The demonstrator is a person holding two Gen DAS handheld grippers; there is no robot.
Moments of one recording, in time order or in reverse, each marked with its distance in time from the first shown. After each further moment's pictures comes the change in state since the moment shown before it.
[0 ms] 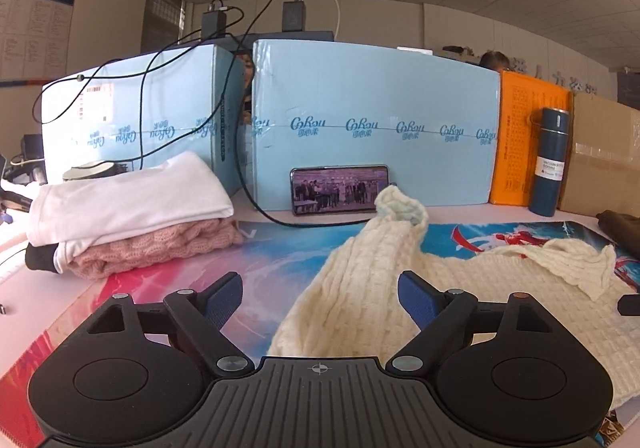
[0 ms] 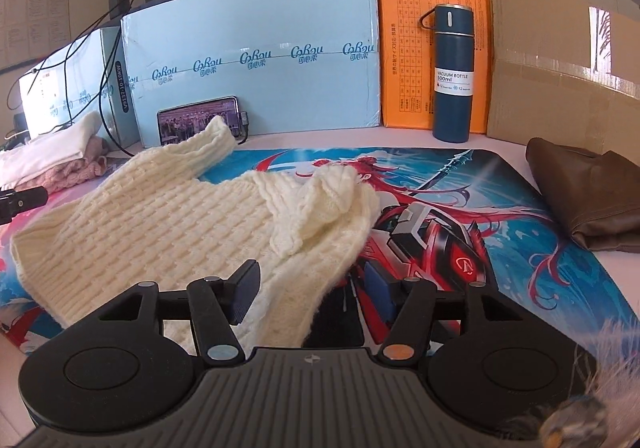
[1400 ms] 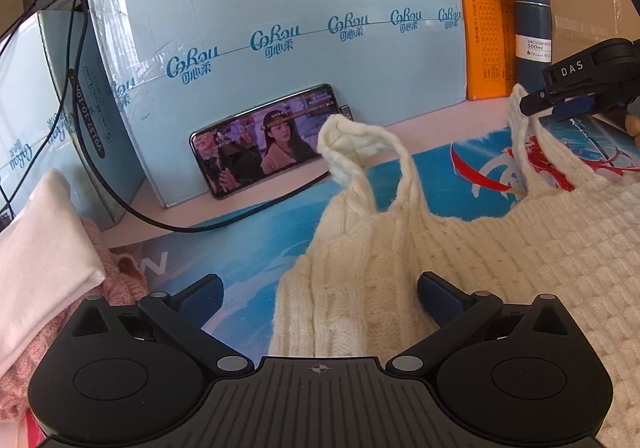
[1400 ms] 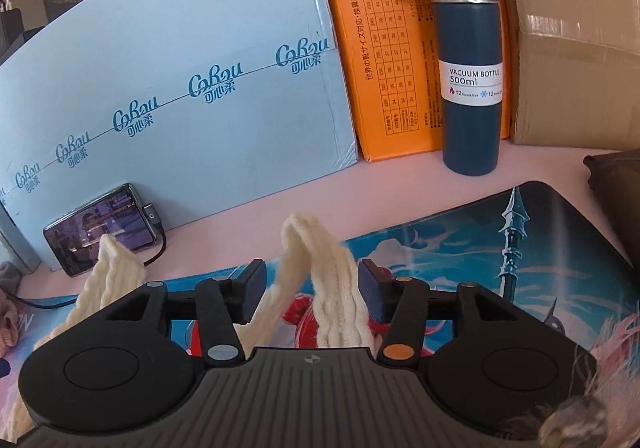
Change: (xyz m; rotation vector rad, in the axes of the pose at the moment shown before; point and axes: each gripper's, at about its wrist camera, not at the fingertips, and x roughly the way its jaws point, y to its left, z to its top) left arm 0.150 -0.010 0.027 0.246 0.258 -0.165; right arm 0.183 -0.027 0.126 0.310 0.080 -0.103
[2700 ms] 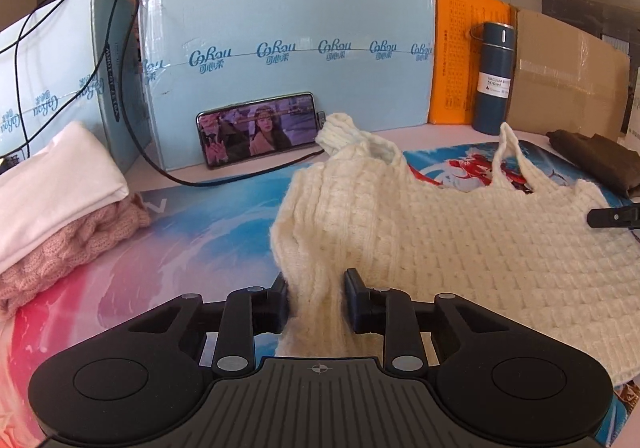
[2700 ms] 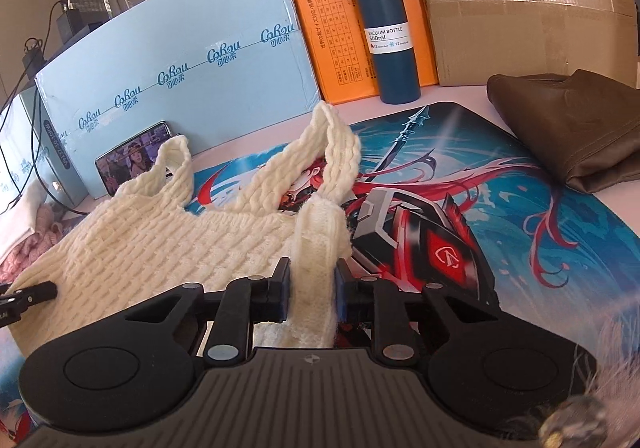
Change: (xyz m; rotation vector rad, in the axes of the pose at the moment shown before) left arm -0.050 -0.011 -0.032 -0.057 -0.037 -0.080; right arm -0.142 -0.053 -0.120 -0.011 -0.025 0.047
